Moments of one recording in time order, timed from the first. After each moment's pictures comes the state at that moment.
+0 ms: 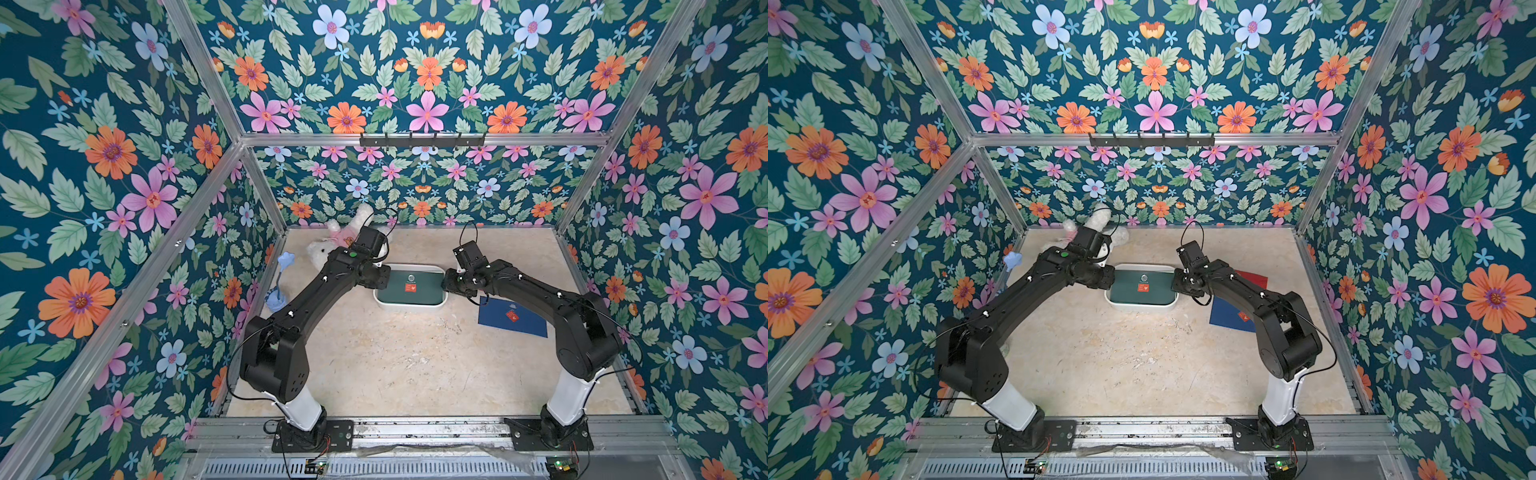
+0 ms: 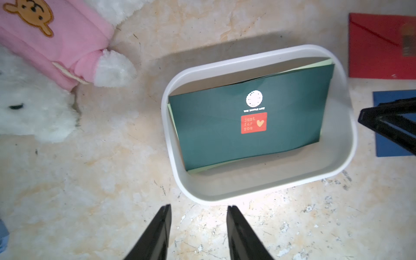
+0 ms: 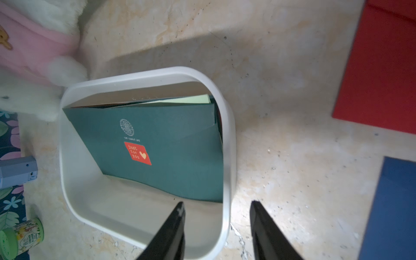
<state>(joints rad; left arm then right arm) -0.47 1.61 1.39 -0.81 0.01 -0.17 0.53 1.78 1.31 -0.52 -0.07 0.66</state>
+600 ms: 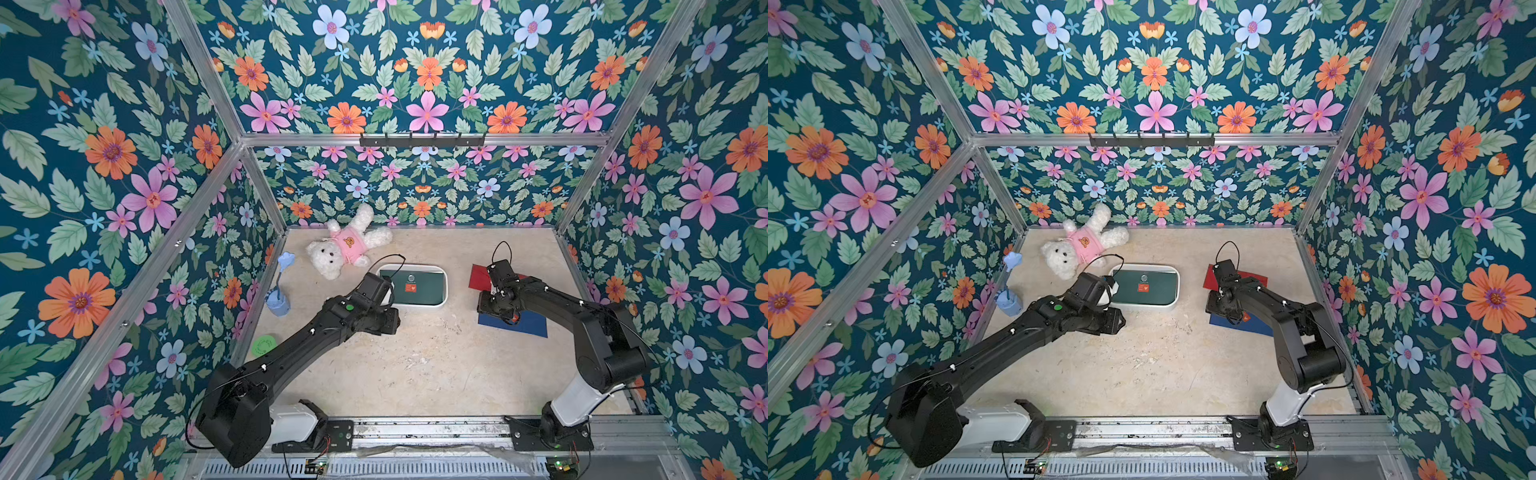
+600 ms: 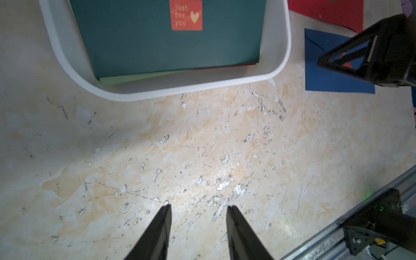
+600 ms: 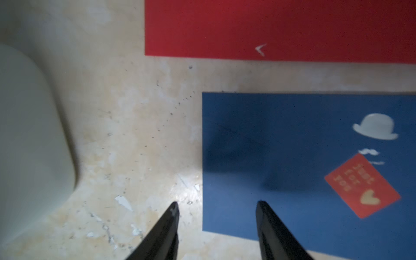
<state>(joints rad) -0.66 1.29 0.94 -0.66 0.10 -0.44 0.34 1.71 1.02 -0.55 -0.04 0.53</state>
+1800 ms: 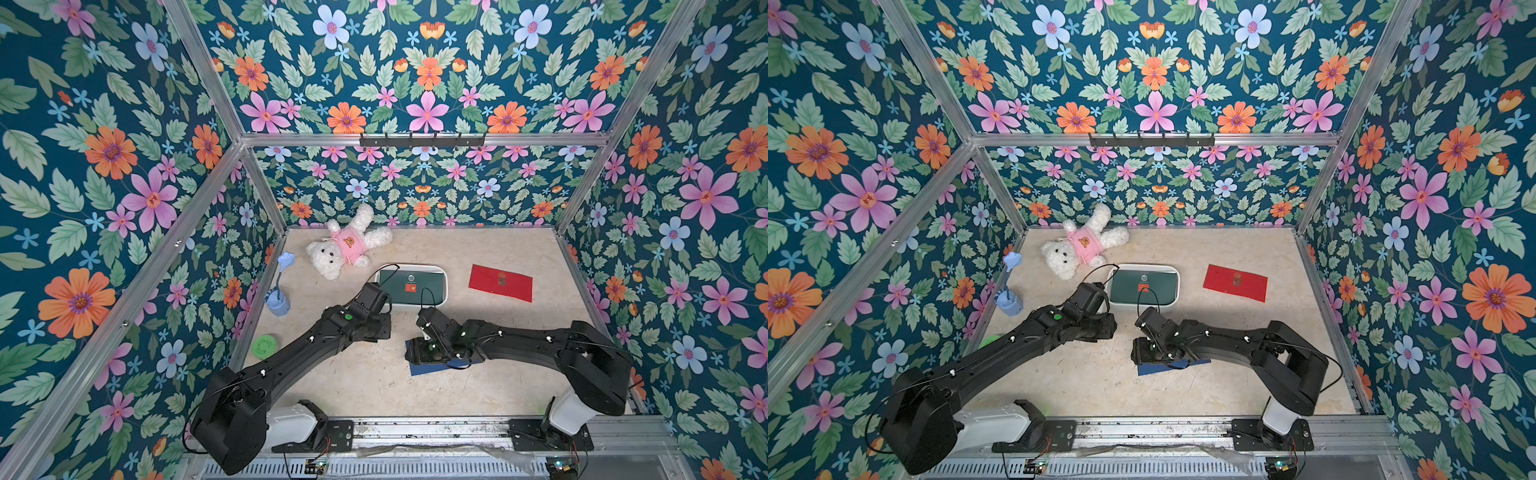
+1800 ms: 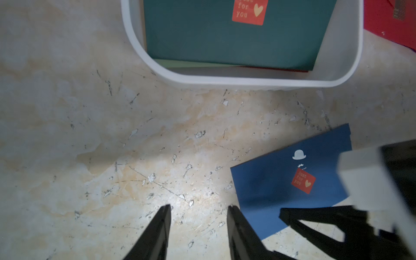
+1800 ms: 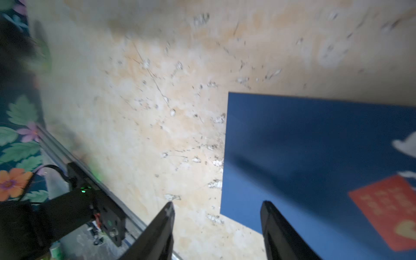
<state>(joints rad) -0.68 1.26 0.83 -0.62 -0.03 -0.55 1.01 1.62 0.95 -0.32 -0.17 0.87</state>
